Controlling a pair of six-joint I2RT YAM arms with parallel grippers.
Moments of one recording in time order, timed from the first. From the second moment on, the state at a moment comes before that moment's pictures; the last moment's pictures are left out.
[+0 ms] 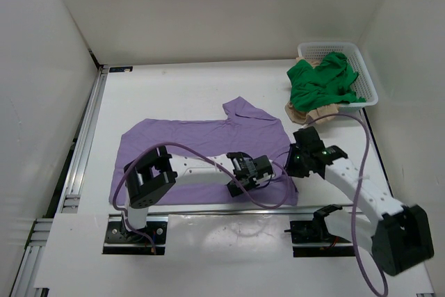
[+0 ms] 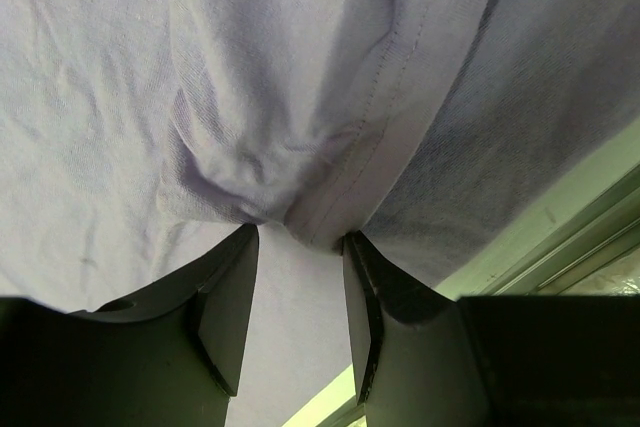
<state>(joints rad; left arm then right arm) -1.24 1.89 1.29 -0.74 -0.25 0.00 0.42 1.11 0.64 -0.69 -0.03 0.62</state>
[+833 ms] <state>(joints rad) -1.24 1.89 1.29 -0.74 -0.26 0.00 0.45 1.13 0.51 -0.56 -0.05 0.68</state>
